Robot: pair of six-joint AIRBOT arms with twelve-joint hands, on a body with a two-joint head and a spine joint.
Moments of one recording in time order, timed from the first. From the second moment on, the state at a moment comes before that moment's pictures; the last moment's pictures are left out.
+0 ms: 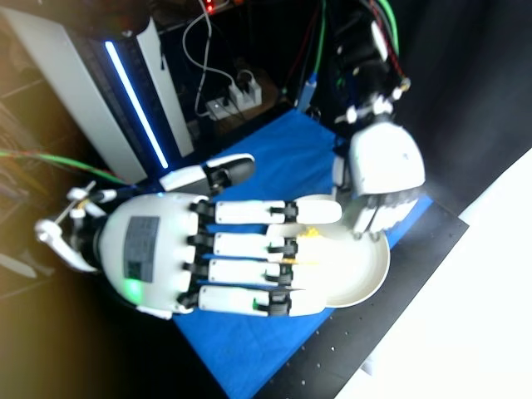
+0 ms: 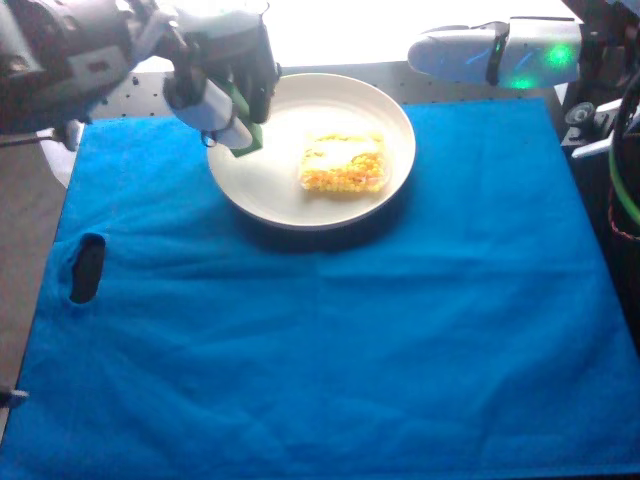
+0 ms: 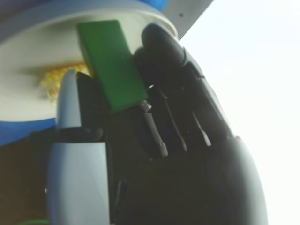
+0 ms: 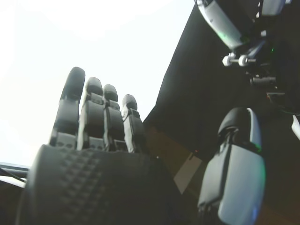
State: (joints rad) left arm 0.35 -1.26 1.53 0.69 -0.11 0.53; right arm -0.64 -1.24 1.48 0.05 0.99 -0.43
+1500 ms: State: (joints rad) left arm 0.51 -0.94 1.15 0.91 -0.26 0.53; right arm -0.64 -1.24 1.48 0.04 0.99 -0.43
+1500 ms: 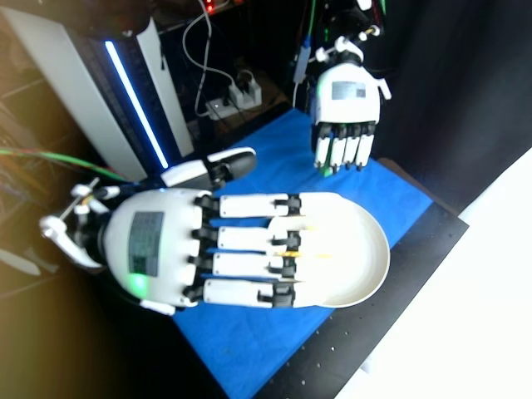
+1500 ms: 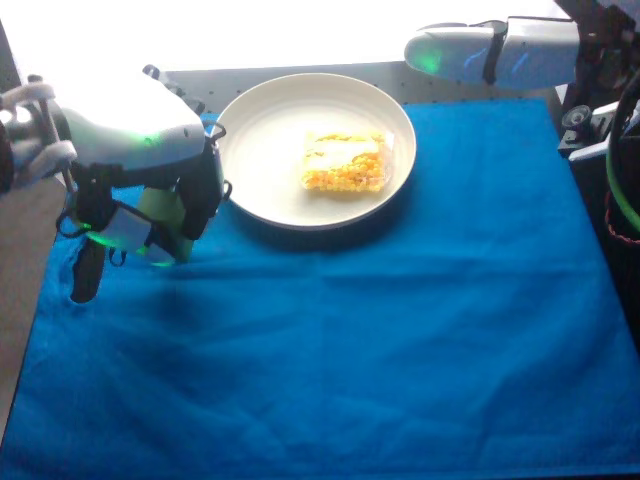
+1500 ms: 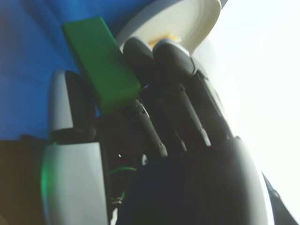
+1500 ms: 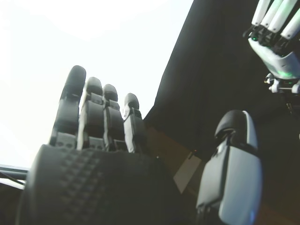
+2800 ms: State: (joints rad) left arm 0.53 -0.96 1.15 0.90 -0.27 0.53; right arm -0.64 -1.24 1.48 0.04 0.99 -0.43
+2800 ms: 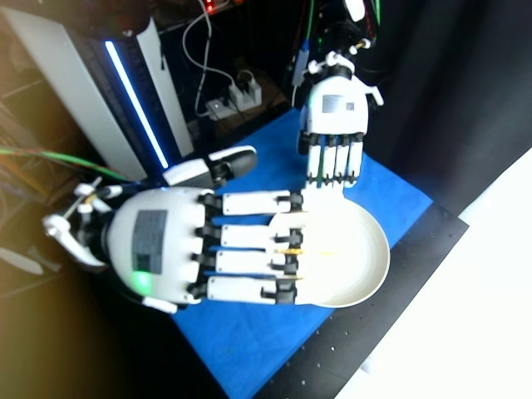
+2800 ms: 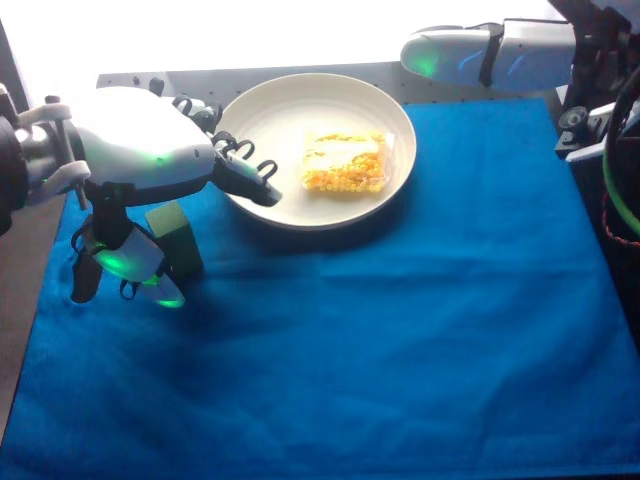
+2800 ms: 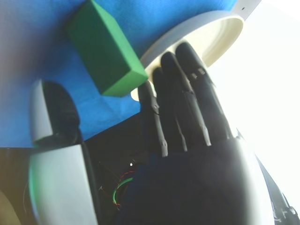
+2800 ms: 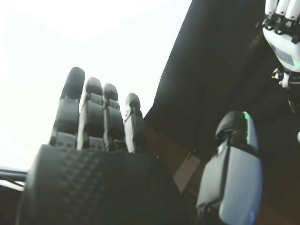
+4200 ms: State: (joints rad) left arm 0.25 -1.00 1.42 0.55 -0.21 0.60; right arm -0.49 -1.49 1.78 -0.38 0.54 -0.43
